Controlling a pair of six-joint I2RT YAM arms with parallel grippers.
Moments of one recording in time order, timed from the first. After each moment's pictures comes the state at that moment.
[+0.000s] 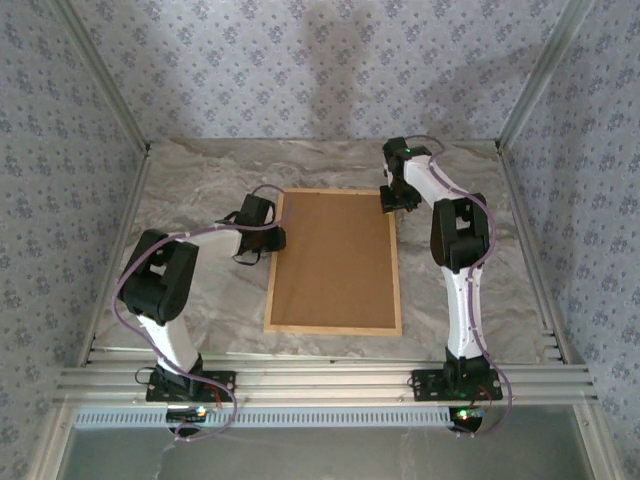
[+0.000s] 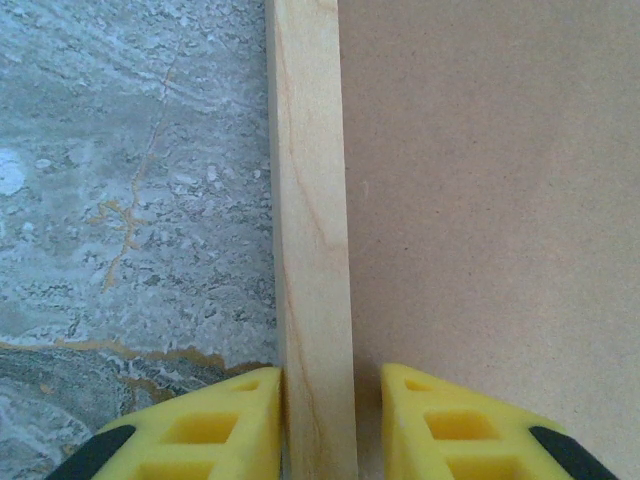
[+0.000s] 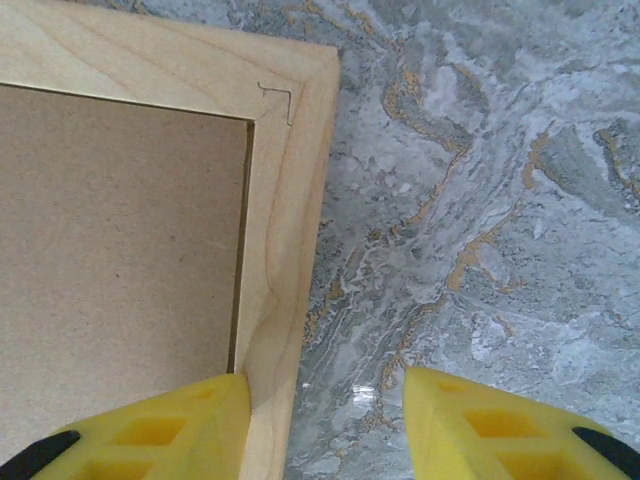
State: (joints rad) left arm -0.43 1.80 0.98 -0.17 0.08 -0.43; right arm 0.22 2.32 1.97 -1.05 0.10 0.08
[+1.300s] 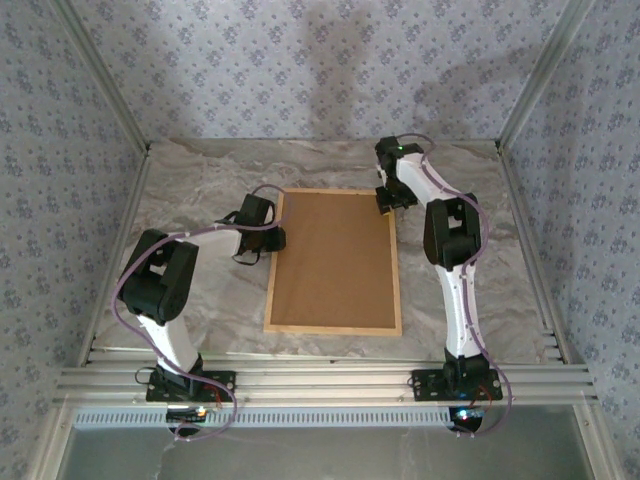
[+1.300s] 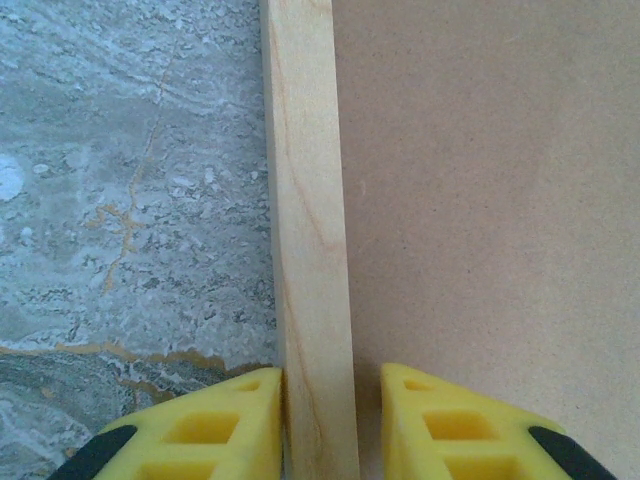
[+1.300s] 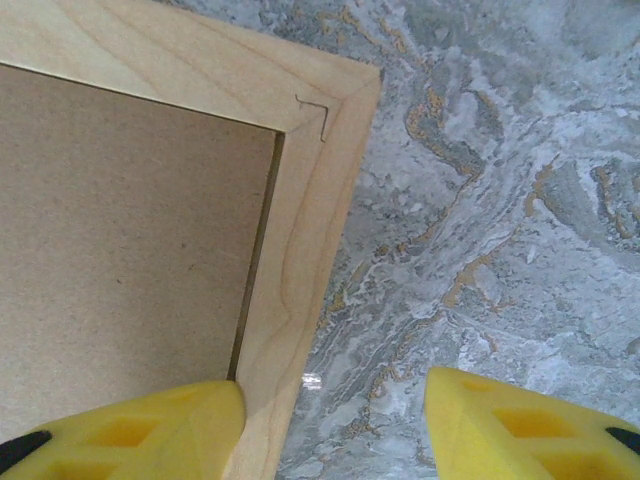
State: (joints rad) left arm -0.43 1.80 0.98 -0.17 0.08 -0.41; right arm 0.26 2.40 2.09 -1.14 0.18 0.00
